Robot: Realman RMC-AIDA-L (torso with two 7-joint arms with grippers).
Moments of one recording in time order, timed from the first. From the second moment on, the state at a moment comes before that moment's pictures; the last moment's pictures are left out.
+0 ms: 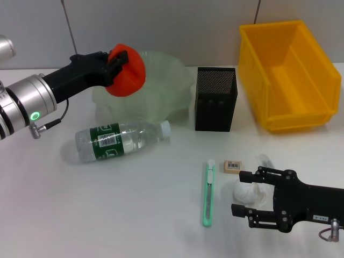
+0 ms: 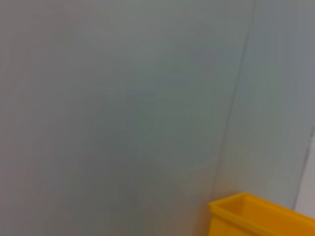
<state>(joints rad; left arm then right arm) -0.69 -2.07 0.60 0.43 1.66 1.17 -1.22 0.35 2.08 -0.90 -0.60 -1.79 -1.57 1.06</state>
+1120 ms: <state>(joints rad) -0.81 -2.08 0.60 0.26 1.65 0.89 -1.07 0.35 2.08 -0.90 -0.60 -1.79 -1.57 1.07</state>
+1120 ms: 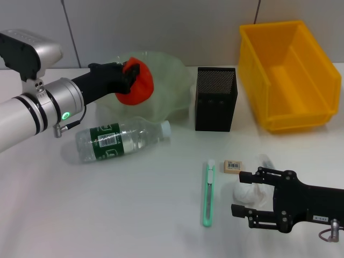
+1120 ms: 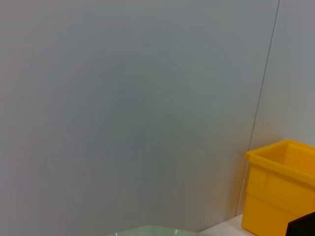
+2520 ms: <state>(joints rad) -0.81 -2.08 0.60 0.23 1.62 0.89 -1.04 0.35 2.08 -0.90 -0.60 -1.78 -1.57 1.06</state>
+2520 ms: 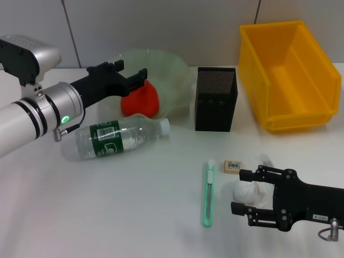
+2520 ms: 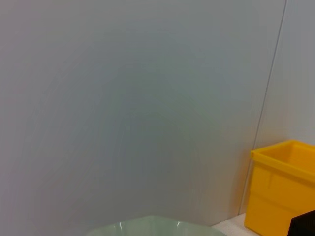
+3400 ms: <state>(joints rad) -0.57 -2.04 0.79 0.44 1.64 1.57 -1.13 0.35 2.08 -0.90 -0.58 -1.78 -1.57 1.06</state>
